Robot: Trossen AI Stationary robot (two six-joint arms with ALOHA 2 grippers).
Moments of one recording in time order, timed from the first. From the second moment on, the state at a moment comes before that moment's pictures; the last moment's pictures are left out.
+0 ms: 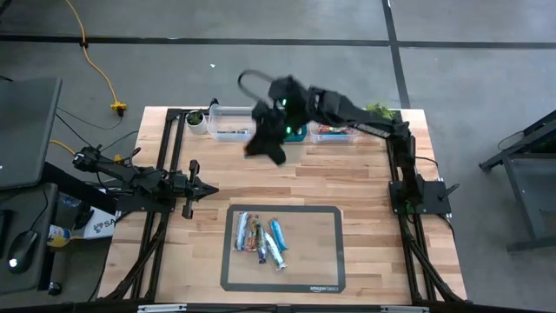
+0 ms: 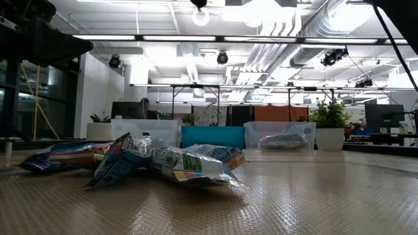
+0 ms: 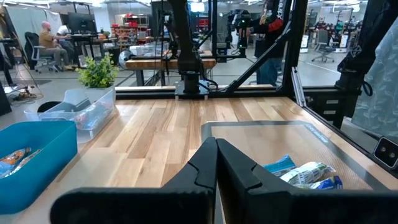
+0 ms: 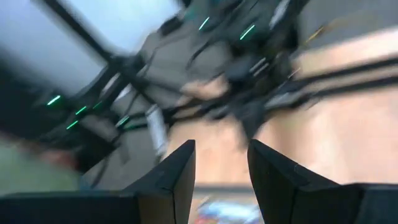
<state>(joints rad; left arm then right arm) -0.38 0.04 0.03 0.03 -0.37 0.02 -0.20 2.03 2.36 -0.79 -0.58 0.26</state>
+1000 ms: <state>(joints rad) -0.38 0.04 0.03 0.03 -0.37 0.02 0.22 2.03 1.54 -0.64 -0.15 1.18</state>
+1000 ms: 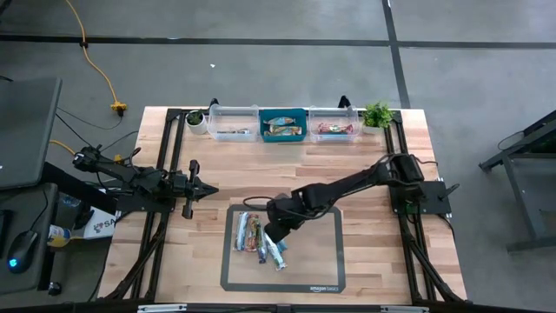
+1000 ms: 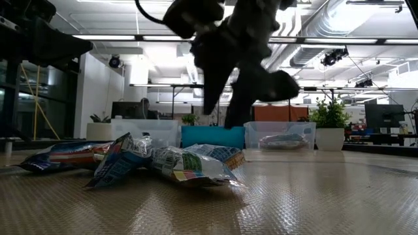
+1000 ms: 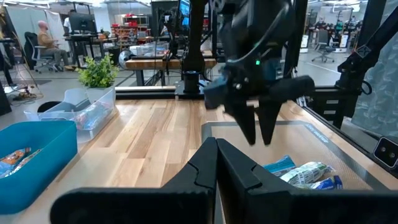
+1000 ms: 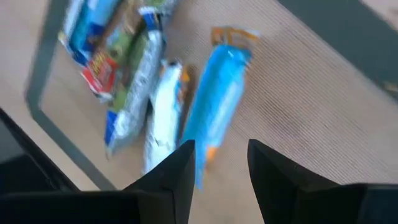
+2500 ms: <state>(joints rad) -0.38 0.04 0.03 0.03 -0.37 0.02 0.21 2.06 1.42 -0.37 0.02 1.17</state>
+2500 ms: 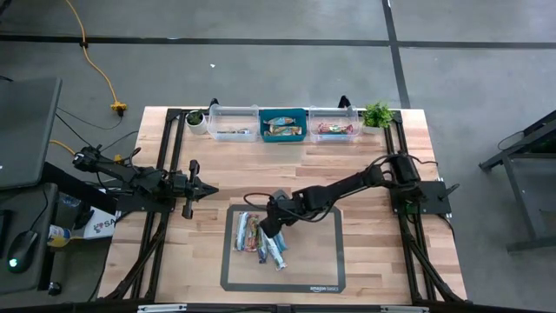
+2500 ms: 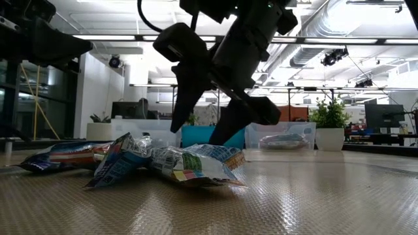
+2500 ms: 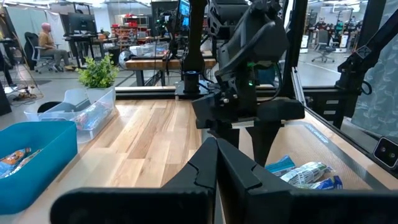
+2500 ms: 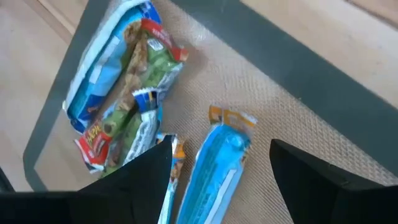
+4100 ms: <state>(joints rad) -0.38 0.04 0.03 0.03 -0.37 0.02 0.19 2.10 1.42 -0.33 0.03 1.10</state>
